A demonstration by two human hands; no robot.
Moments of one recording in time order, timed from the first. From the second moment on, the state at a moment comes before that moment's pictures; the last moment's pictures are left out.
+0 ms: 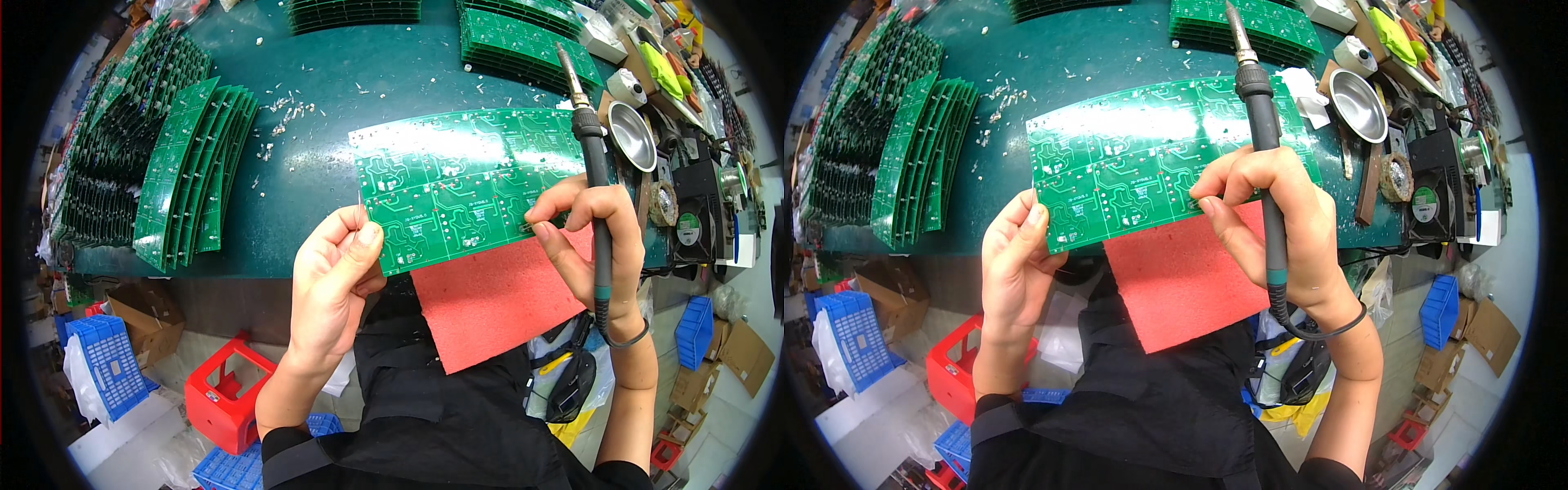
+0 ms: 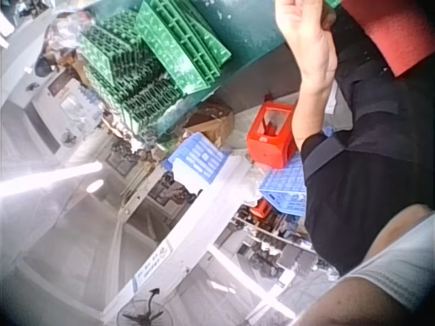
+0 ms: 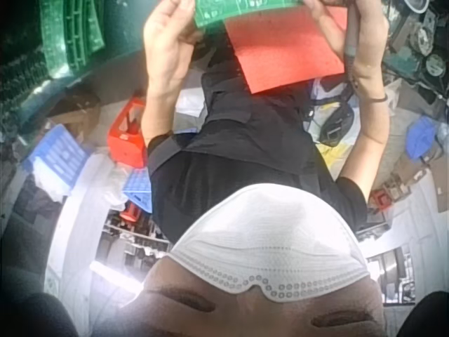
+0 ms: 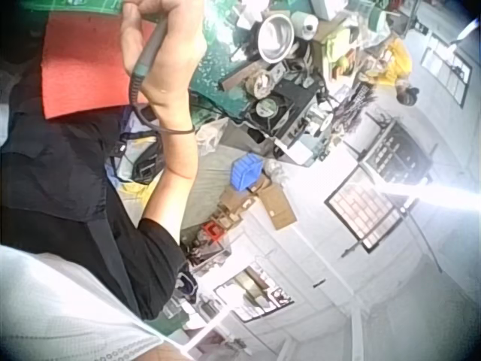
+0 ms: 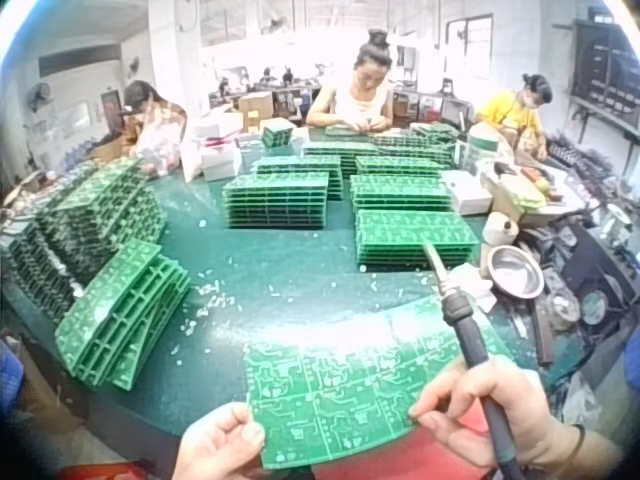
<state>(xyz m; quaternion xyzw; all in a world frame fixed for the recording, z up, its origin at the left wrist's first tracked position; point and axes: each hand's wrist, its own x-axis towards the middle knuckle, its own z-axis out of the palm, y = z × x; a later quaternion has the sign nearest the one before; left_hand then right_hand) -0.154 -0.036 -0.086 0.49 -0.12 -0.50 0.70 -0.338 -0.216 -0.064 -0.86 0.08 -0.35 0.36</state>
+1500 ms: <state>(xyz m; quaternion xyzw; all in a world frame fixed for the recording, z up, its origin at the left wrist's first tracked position) -0.157 -0.040 -0.091 0.42 -0.10 -0.55 0.72 -0.346 -0.201 -0.049 -0.93 0.09 -0.30 0.19</state>
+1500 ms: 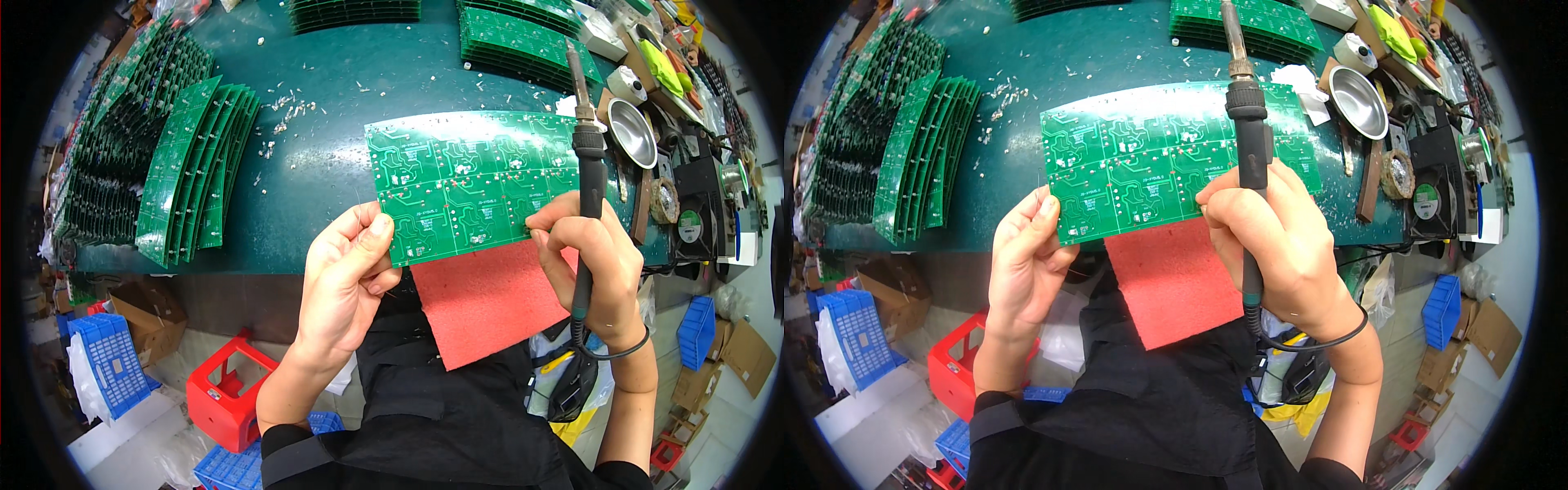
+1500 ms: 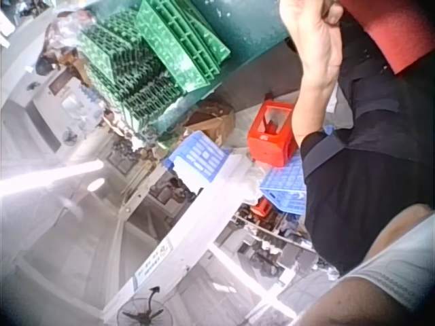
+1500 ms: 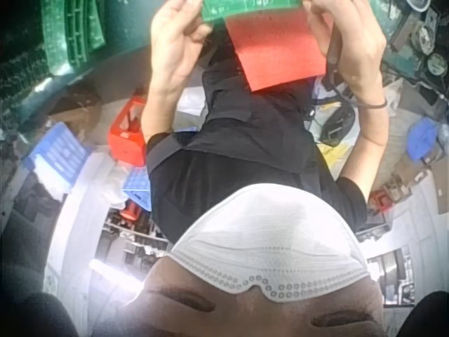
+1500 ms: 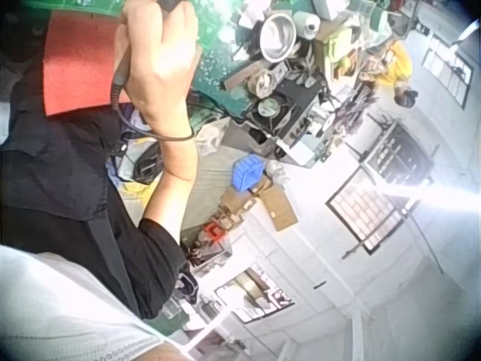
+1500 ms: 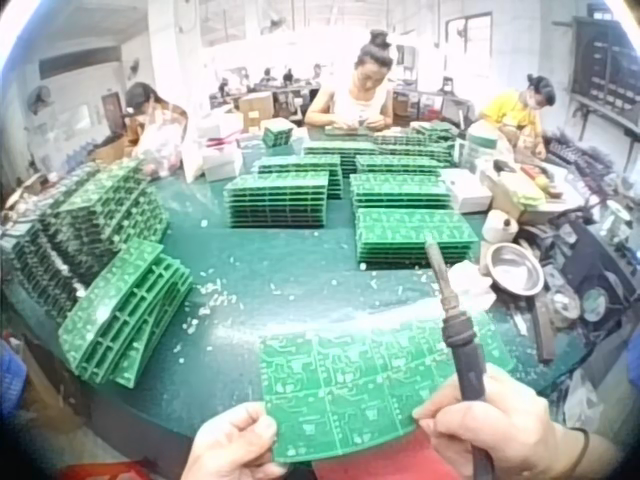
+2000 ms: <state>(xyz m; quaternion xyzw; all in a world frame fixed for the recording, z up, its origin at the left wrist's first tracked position) -0.155 -0.042 -0.098 0.42 -0.07 -0.55 0.72 -0.348 -0.203 -0.049 -0.96 0.02 -0.26 0.10</state>
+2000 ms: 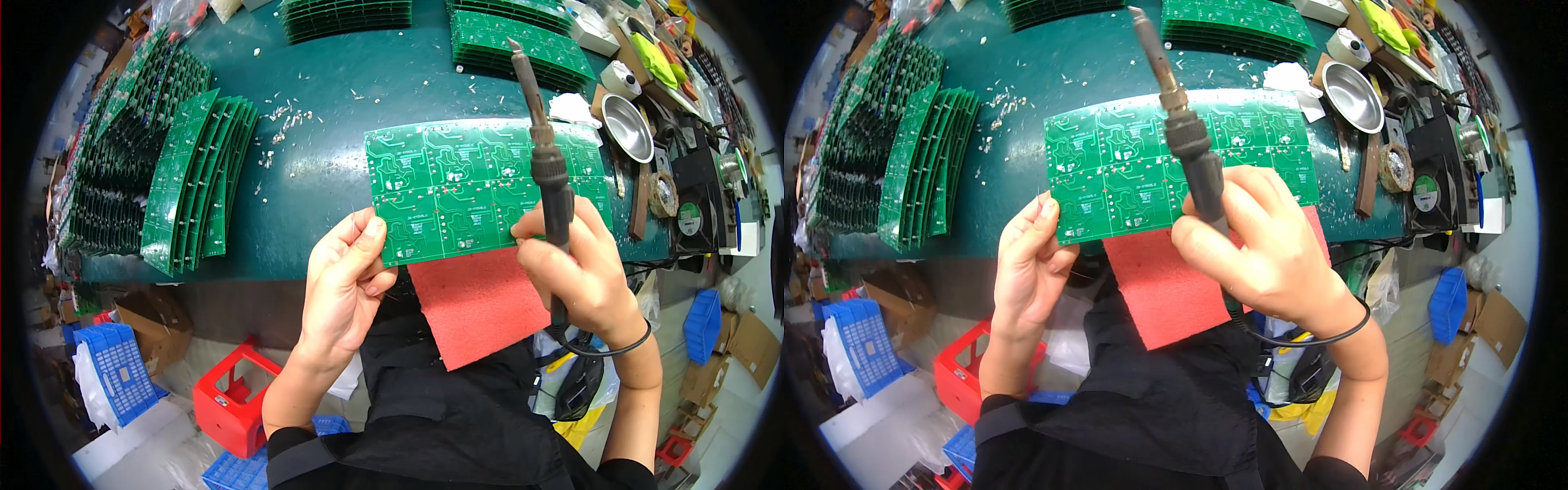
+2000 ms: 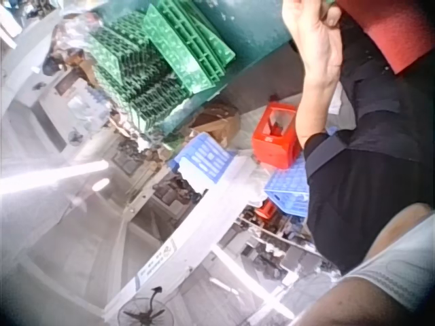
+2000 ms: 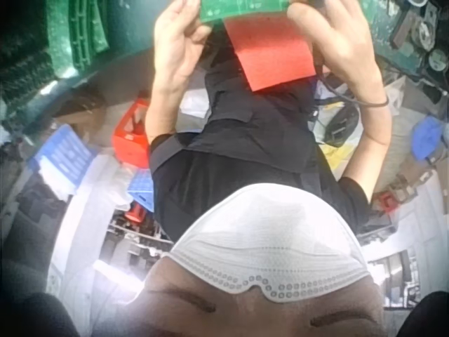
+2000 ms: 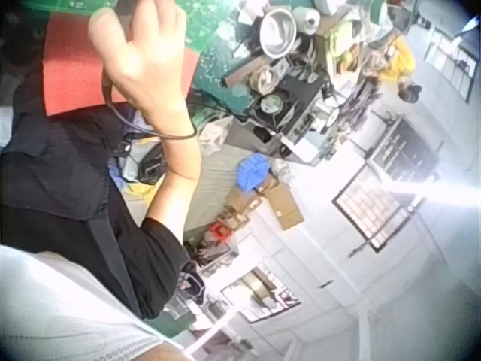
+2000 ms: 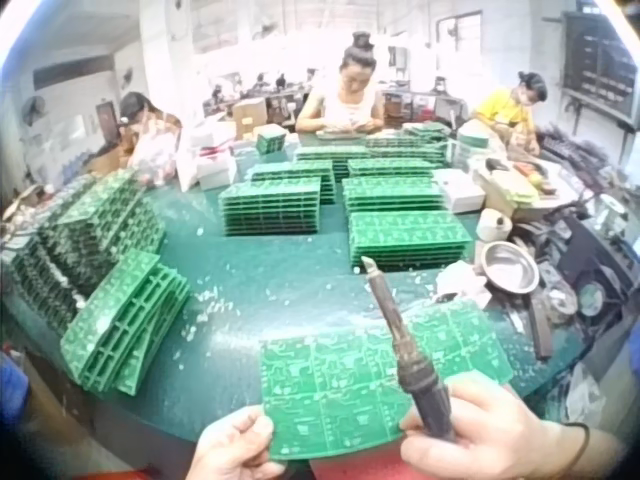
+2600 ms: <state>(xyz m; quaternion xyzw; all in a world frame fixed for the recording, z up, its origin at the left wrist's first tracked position) -0.083 -0.054 -0.102 0.48 -0.14 -0.45 0.74 -0.514 -0.236 -0.124 -0.83 0.29 -0.23 0.41</state>
